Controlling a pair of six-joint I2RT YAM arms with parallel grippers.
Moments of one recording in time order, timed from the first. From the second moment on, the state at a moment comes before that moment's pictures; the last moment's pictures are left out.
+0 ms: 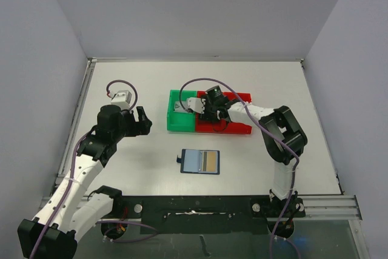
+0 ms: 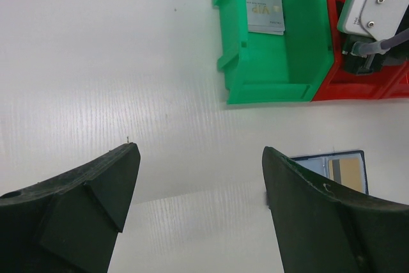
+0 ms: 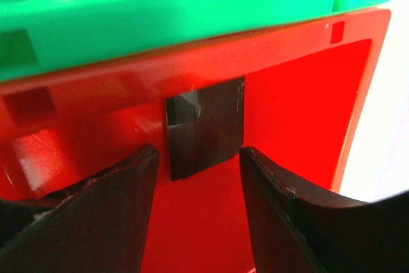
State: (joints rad) left arm -0.30 0.87 0.73 -0.42 0.03 -0.35; right arm 0.58 1.93 1.23 -0.17 0.03 -1.00
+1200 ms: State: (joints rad) left arm -0.27 0.90 0.72 -0.41 0.02 -0.35; right arm 0.55 1.10 0.78 0.12 0.38 0.15
